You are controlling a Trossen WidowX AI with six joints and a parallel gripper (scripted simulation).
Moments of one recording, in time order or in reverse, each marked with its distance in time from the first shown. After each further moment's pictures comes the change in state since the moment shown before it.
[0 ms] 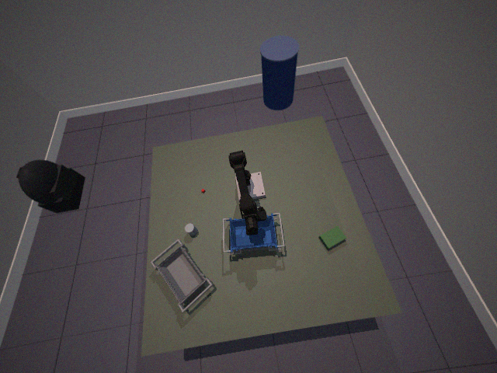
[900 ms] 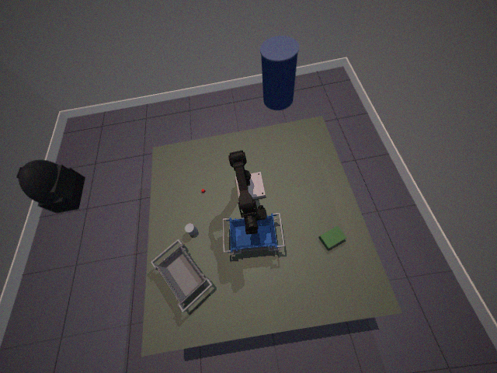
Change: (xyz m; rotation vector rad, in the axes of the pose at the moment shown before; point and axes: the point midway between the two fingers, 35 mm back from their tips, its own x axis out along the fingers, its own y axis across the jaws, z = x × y) arm -0.038 -0.005 0.000 -0.001 0.000 0.003
